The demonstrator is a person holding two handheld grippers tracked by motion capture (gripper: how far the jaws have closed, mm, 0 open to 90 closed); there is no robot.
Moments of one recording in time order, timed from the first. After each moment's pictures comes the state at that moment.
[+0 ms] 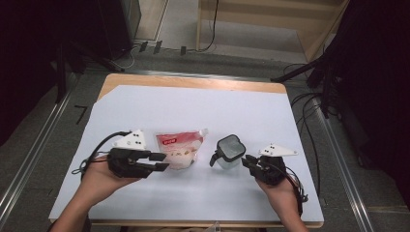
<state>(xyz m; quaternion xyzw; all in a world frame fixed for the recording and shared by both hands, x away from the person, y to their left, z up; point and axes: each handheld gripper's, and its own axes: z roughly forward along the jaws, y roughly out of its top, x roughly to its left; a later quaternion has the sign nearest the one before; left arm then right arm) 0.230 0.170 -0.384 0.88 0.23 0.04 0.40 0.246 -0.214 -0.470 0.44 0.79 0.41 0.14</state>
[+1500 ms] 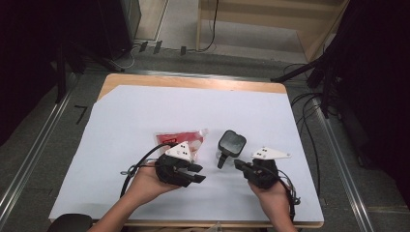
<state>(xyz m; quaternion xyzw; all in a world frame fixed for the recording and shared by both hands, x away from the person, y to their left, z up) 0.245 0.091 -0.439 0.89 0.20 -0.03 0.41 0.234 -0.190 -0.467 0.43 0.79 0.43 0.11</state>
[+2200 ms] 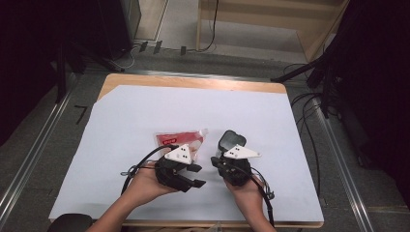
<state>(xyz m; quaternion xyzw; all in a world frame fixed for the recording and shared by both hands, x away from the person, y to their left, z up) 0.241 0.090 -0.442 0.90 0.18 -0.03 0.40 0.244 -0.128 -0.482 0.41 0.79 0.45 0.12</state>
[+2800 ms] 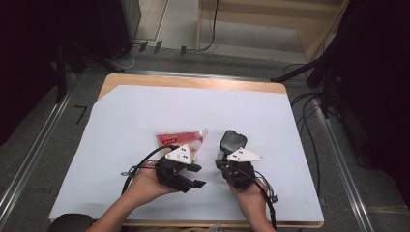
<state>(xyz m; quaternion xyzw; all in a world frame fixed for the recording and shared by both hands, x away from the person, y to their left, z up) 0.242 0.090 -0.444 0.90 0.18 -0.03 0.40 0.237 -0.138 -0.486 0.42 0.79 0.42 0.13</state>
